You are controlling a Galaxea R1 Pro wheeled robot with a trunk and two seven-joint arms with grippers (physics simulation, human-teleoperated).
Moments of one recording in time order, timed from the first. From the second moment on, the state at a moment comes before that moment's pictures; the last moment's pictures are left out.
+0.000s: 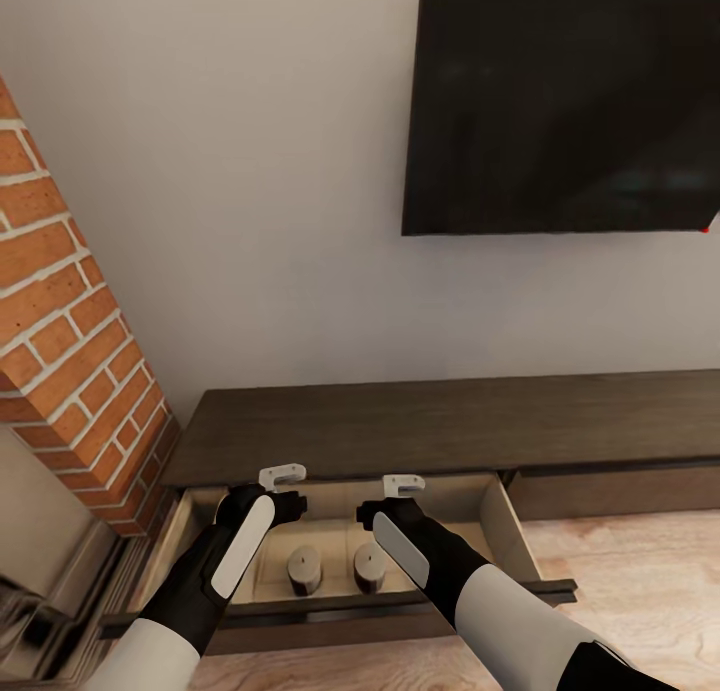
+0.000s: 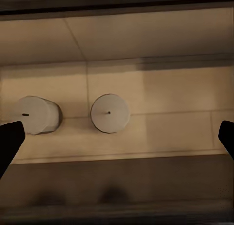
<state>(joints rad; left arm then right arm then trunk) -0.54 -0.05 -0.26 -1.12 0.61 0.81 0.58 -0.76 0.17 0.72 -0.62 -0.81 0.44 -0.58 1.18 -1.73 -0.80</state>
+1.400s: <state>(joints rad) -0.54 -0.05 -0.26 -1.12 0.61 0.81 0.58 -0.76 0.17 0.72 -0.62 -0.85 0.42 -0.58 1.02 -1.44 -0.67</state>
